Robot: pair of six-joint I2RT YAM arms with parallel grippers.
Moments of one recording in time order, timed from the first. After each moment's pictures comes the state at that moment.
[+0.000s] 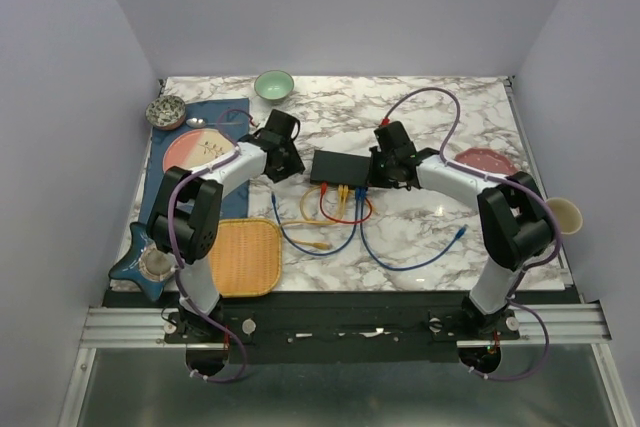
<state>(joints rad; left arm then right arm) -0.41 1.82 1.27 -0.44 -0.08 -0.79 0.52 1.74 1.11 -0.28 0.02 0.53</state>
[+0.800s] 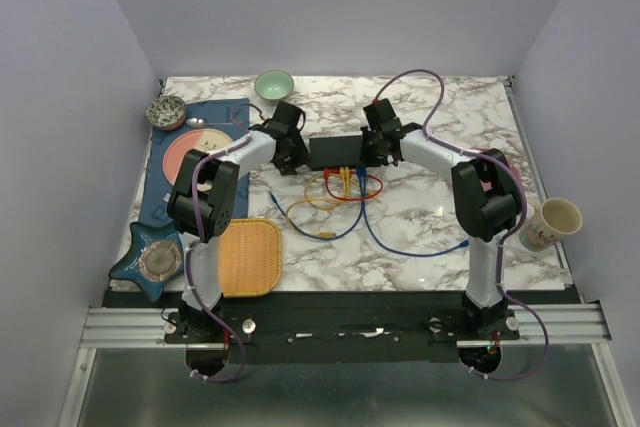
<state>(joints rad) -0.40 2.00 1.39 -0.43 0.01 -0.79 0.49 2.01 1.43 -0.38 0.00 0.52</state>
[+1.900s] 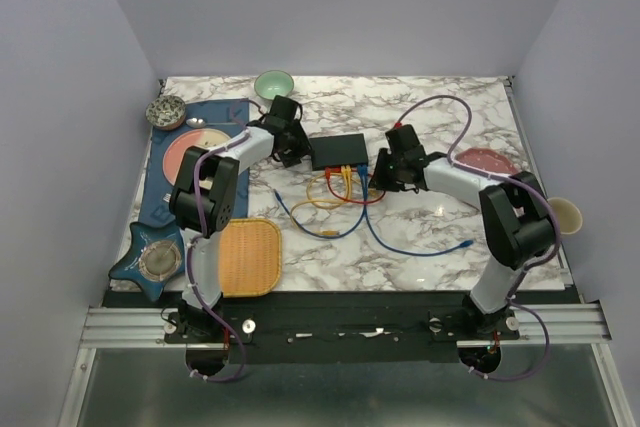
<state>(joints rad) -0.36 2.07 1.48 -0.37 0.08 -0.82 0.45 1.80 1.07 -0.21 -0.05 0.59</state>
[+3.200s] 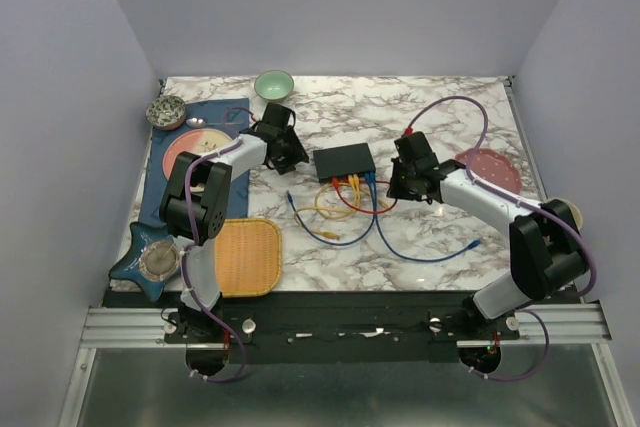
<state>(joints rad) -0.35 1.98 1.34 -0.32 0.09 -0.82 0.47 1.56 0.97 -0.37 0.07 0.53</state>
